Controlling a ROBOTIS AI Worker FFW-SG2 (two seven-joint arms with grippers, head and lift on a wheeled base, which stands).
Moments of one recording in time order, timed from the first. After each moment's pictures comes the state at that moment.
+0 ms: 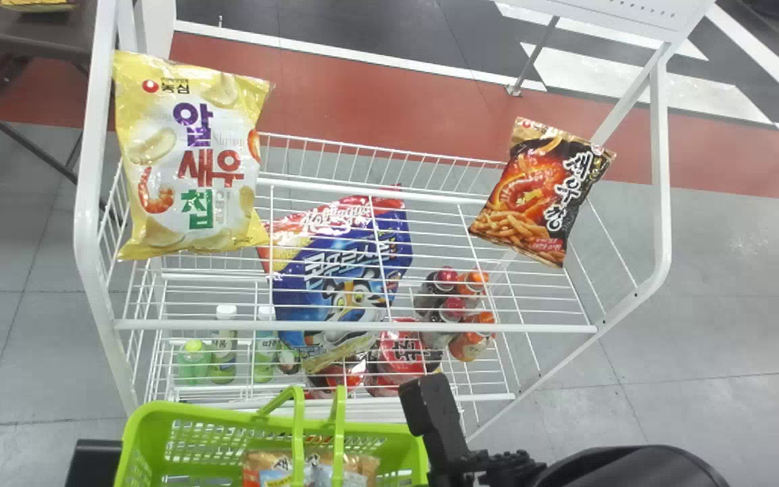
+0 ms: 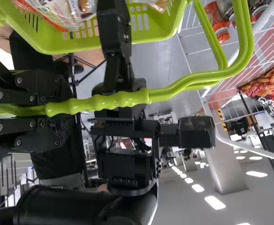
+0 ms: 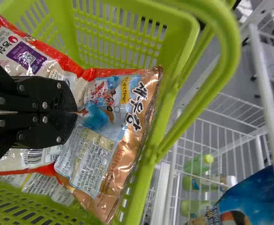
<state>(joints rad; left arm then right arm) 0.58 0.01 -0.12 -2.34 0.39 1.49 -0.86 0.51 -0.18 0.01 -2.35 -0.30 1.54 0.35</state>
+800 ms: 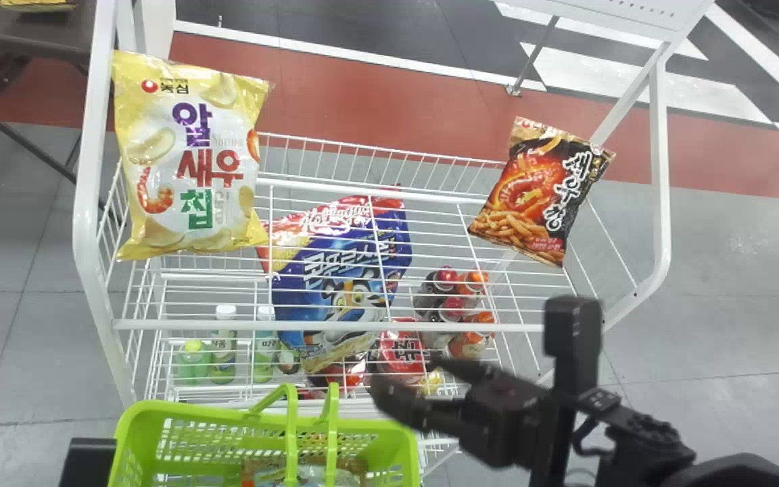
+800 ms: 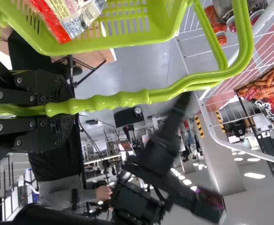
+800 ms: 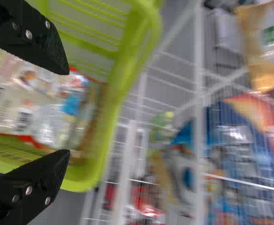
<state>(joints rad) 0.58 0.01 -0.11 -2.33 0.39 1.47 -0.86 0.67 -0.13 -0.24 -2.57 -0.34 0.99 0.37</state>
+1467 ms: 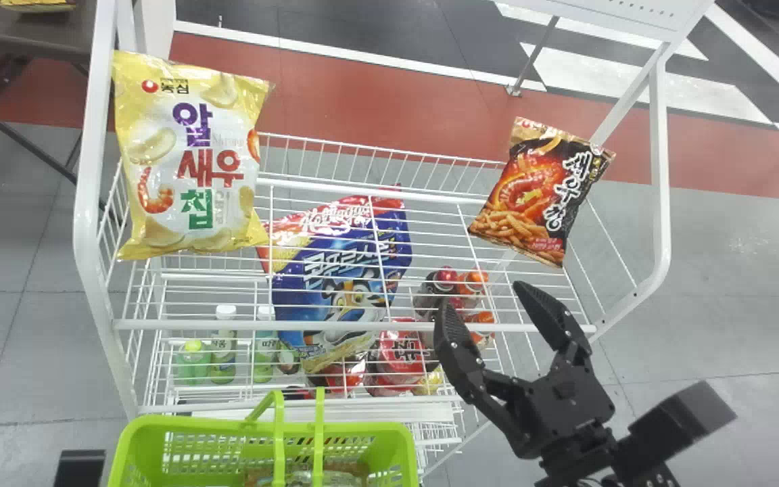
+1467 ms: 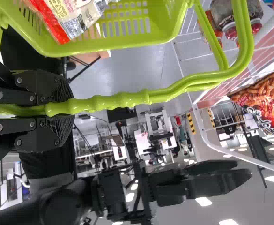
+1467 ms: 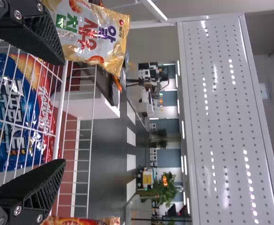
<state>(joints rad) 0.58 0.01 -0.09 -2.24 0.39 1.40 -0.91 0.86 -0.06 -0.19 -2.26 -0.23 -0.15 0.33</state>
